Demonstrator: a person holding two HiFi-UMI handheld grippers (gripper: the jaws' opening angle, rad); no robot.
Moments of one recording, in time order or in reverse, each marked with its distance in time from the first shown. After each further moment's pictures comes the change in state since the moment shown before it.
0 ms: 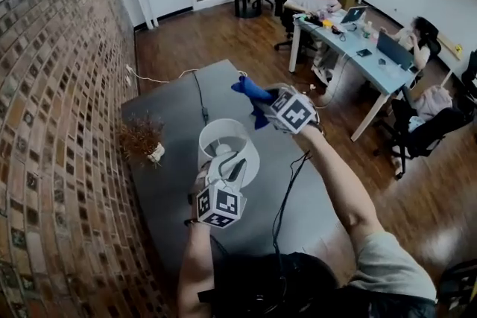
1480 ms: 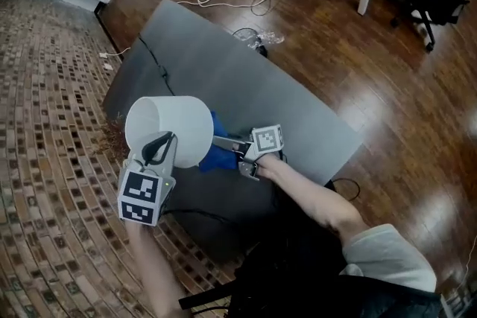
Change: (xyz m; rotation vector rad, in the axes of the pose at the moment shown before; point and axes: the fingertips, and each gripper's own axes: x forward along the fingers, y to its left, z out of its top) left arm 0.040 0.004 0.004 -0.001 0.506 -0.261; right arm 0.059 0.212 -0.161 1.703 -0.748 0.868
